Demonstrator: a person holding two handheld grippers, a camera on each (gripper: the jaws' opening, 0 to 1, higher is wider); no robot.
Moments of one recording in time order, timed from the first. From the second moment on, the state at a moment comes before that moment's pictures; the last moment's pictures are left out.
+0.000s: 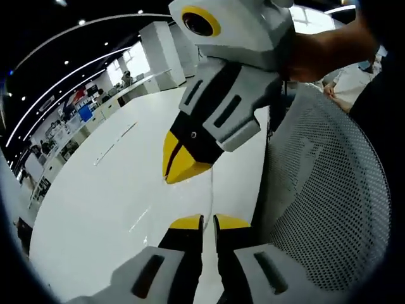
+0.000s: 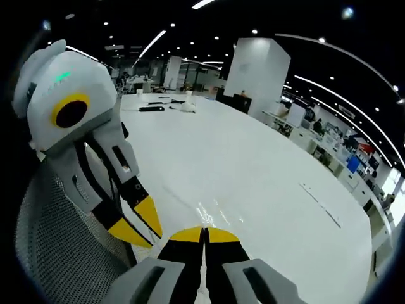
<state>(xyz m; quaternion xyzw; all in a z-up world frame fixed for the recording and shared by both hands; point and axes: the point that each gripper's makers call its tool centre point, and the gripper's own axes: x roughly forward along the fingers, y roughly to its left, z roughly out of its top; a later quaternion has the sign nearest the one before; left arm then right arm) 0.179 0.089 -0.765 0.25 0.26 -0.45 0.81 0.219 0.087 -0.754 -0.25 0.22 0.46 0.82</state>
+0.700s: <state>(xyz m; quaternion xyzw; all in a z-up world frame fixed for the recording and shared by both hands) 0.191 0.132 -0.753 0.22 0.24 -0.38 0.86 0.219 0.076 -0.802 -0.37 0.23 0.48 0.76</state>
